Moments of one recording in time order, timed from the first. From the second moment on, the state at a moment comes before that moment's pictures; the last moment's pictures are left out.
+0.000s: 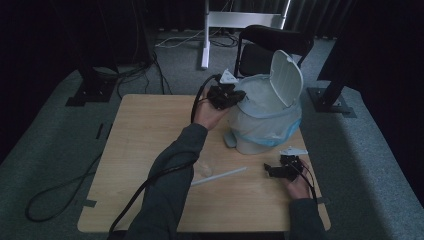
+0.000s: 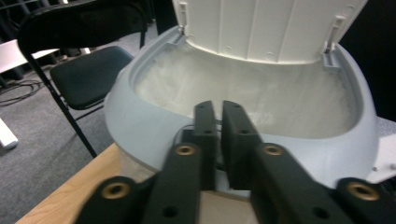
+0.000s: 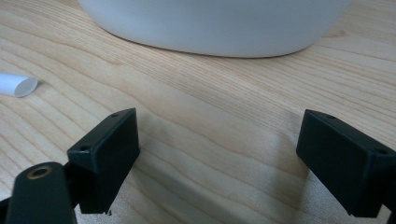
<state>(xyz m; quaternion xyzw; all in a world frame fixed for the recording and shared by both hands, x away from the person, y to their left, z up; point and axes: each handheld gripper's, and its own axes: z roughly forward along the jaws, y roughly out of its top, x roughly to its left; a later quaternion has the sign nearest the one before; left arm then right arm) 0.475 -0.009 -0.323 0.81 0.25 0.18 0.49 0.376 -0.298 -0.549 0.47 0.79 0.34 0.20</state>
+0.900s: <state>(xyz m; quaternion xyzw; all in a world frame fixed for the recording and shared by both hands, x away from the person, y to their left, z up) 0.464 0.033 -0.319 0.80 0.27 0.19 0.50 0.376 -0.298 -0.549 0.47 0.79 0.34 0.20</state>
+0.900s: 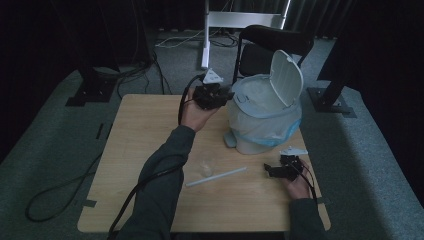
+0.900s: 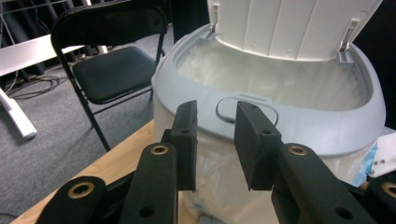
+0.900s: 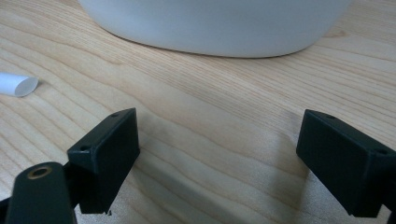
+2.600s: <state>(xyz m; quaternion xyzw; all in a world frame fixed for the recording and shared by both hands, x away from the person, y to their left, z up) 0.394 0.115 -0.365 0.80 0.30 0.16 0.49 0.375 -0.298 -0.549 0.47 0.79 0.34 0.20</state>
